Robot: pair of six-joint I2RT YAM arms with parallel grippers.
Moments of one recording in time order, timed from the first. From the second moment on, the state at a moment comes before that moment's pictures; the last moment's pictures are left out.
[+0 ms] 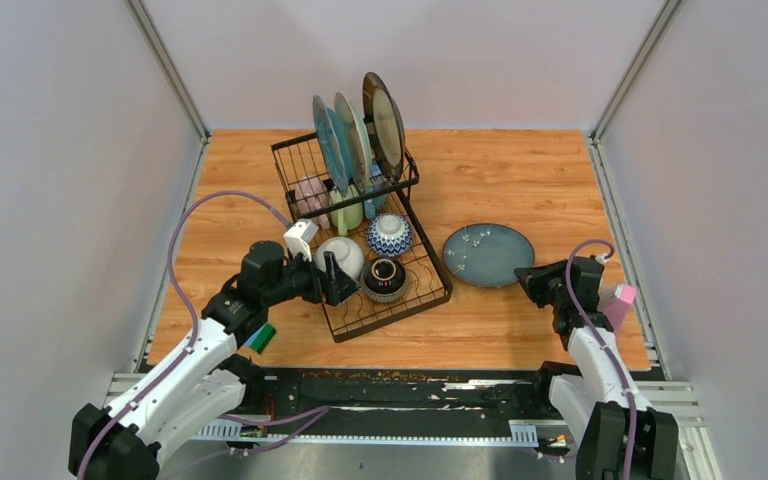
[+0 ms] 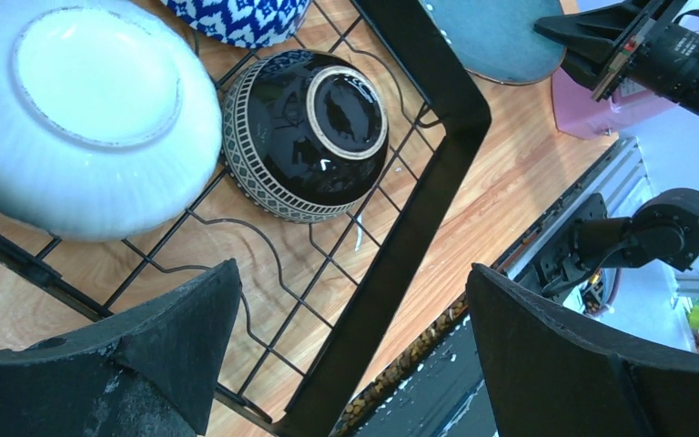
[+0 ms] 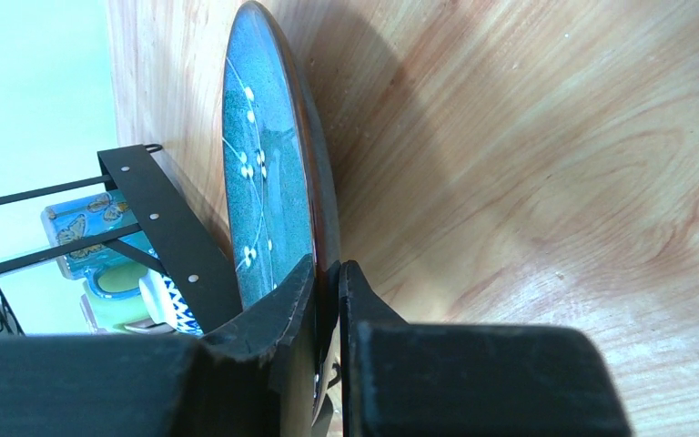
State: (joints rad) left arm -0.49 0.78 0.49 -0.19 0.37 -0.51; right arm -0.15 0.86 0.26 -0.03 -0.22 1.08
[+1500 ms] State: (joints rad) left arm -0.69 1.00 0.52 0.08 0.24 -0.82; right arm -0.10 0.65 0.32 -0.07 -0.84 0.91
